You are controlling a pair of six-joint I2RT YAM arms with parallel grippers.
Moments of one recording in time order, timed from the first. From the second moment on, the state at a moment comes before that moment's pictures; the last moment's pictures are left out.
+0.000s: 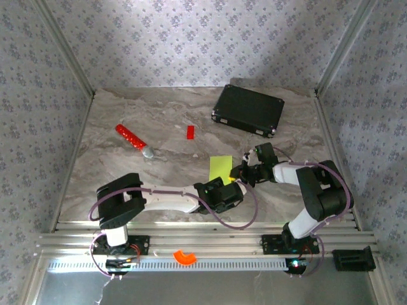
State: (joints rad) left arm -1.32 1.80 1.09 -0.34 -0.47 0.00; right arm 0.30 1.59 0.59 0.01 -0.79 0.83
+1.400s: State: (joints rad) left arm -1.33 1.86 1.12 -0.37 -0.51 0.04; right arm 0.30 1.59 0.60 -0.02 -0.79 0.82
